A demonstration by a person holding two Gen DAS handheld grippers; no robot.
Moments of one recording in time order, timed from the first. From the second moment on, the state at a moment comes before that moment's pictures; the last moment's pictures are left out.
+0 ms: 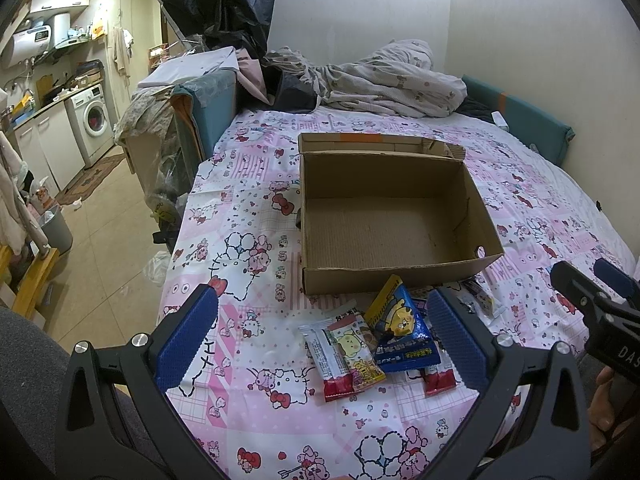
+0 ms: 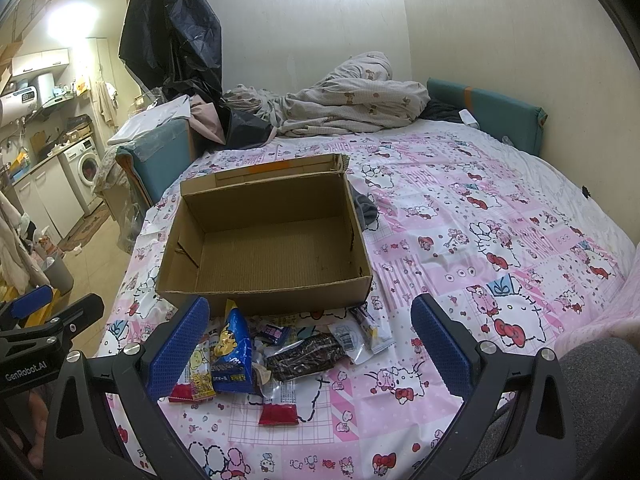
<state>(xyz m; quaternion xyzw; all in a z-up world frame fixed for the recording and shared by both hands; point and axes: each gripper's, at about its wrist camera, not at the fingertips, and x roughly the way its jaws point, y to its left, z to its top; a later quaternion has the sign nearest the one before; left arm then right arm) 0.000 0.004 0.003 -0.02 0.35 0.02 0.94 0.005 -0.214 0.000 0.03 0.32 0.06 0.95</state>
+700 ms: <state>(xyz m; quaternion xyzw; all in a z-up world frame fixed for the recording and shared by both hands) 0.005 0.012 0.007 -0.03 0.36 0.02 0.93 0.011 -0.219 0.006 0.04 0.32 0.06 0.94</state>
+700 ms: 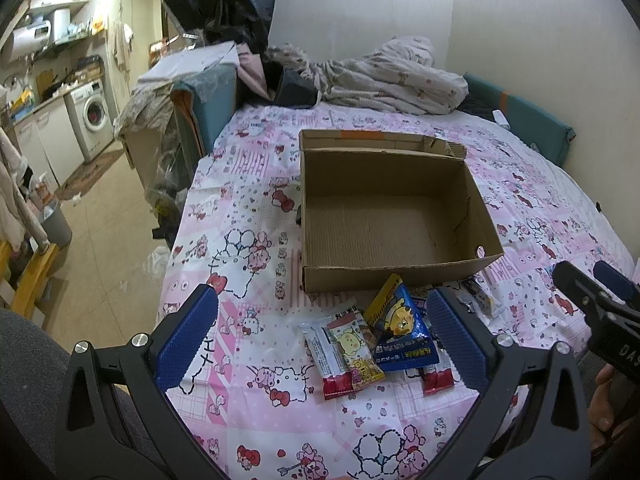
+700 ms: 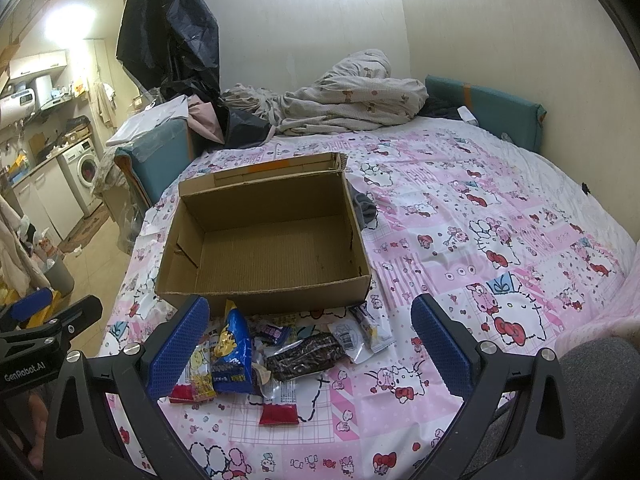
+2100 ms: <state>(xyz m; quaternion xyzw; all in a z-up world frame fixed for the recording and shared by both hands) 0.110 0.044 -0.152 -0.12 0.68 0.06 0.72 0.165 -0.305 -0.102 0.13 0.60 0.04 0.79</state>
